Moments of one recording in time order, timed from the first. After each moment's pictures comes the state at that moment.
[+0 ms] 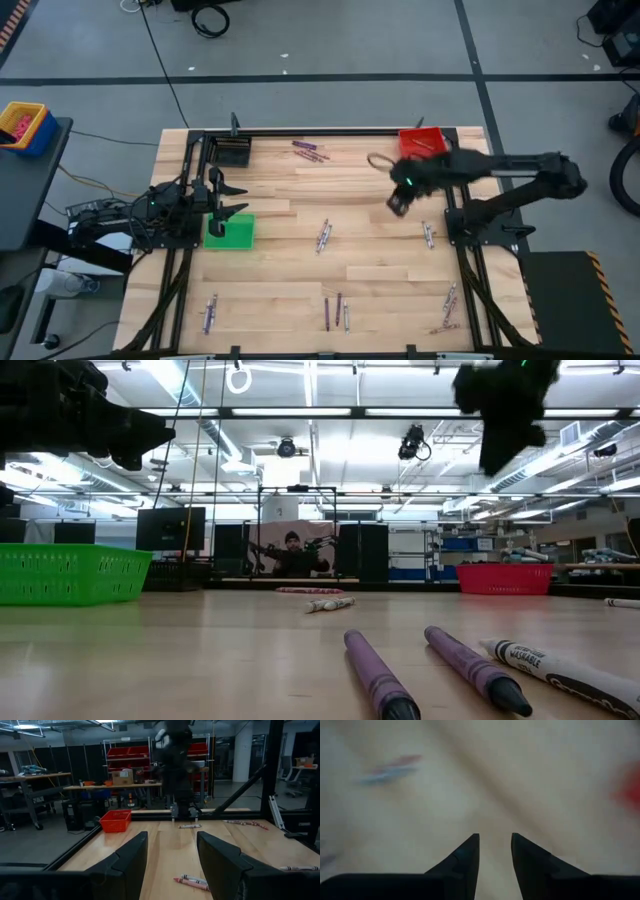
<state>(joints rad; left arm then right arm) 0.13 0.01 0.05 0.08 0.02 0.05 -0.02 1.12 1.04 -1.04 0.16 0.70</state>
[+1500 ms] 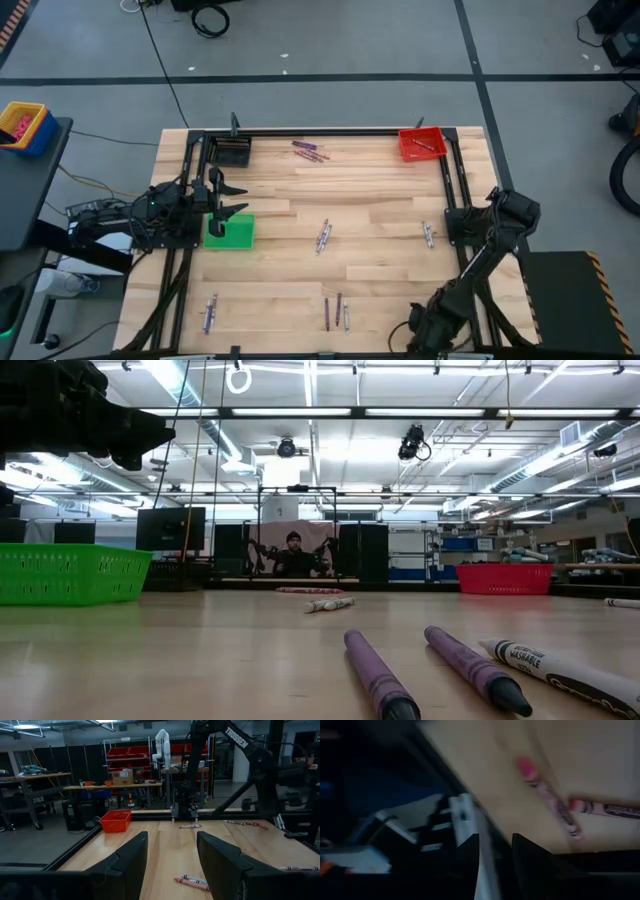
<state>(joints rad) 0.13 0.01 0.05 0.08 0.02 0.05 0.96 1.81 1.10 -0.63 -0.54 1.52</state>
